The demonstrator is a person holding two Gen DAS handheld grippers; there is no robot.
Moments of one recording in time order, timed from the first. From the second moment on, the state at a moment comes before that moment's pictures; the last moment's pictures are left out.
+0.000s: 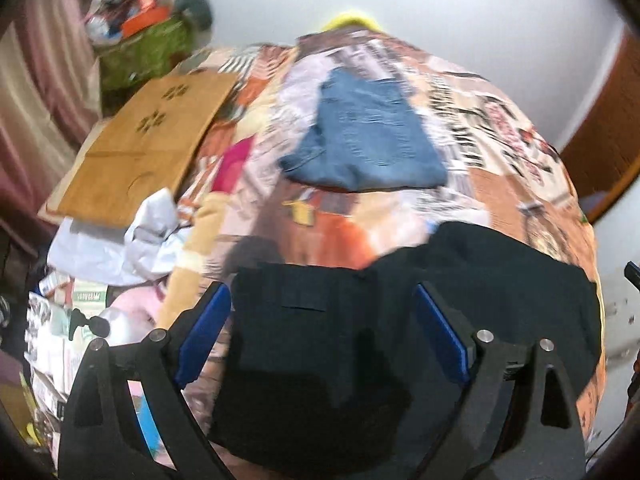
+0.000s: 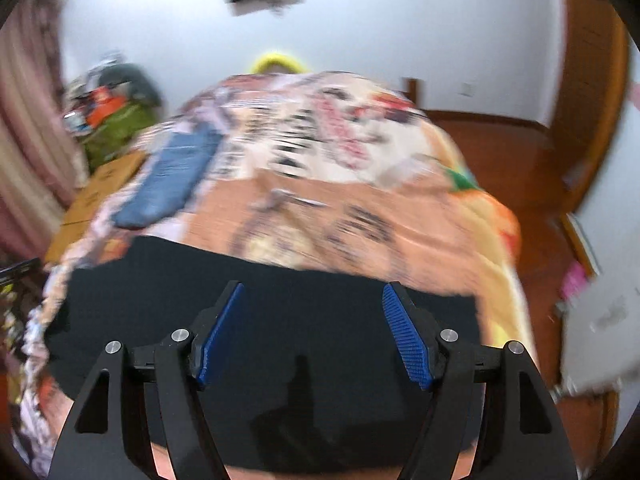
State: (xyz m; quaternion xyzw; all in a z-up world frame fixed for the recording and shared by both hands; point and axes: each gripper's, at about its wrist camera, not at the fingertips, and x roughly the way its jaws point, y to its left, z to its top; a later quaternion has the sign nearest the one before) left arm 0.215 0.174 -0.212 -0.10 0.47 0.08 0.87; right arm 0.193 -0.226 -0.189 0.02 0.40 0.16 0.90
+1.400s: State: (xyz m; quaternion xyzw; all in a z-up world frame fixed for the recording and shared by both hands) left arm 0.247 0.217 -0.306 -0.12 0.51 0.09 0.84; right arm 0.276 0.030 -0.266 -0.19 0.44 0.40 0.78
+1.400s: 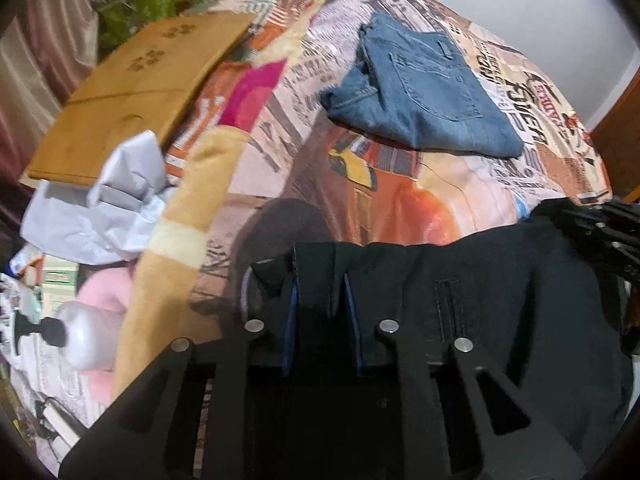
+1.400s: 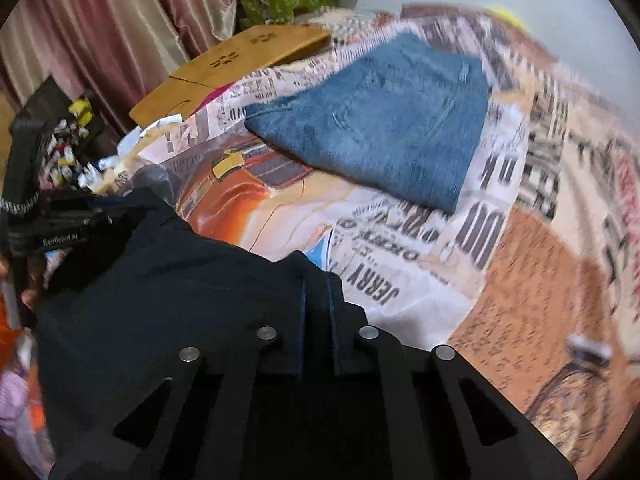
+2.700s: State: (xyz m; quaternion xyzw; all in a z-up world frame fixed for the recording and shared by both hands) left arm 0.132 0.205 -0.294 -0.17 0.56 0.10 0.81; right arm 0.154 -0.089 -0.212 -0.11 0.45 0.36 0.81
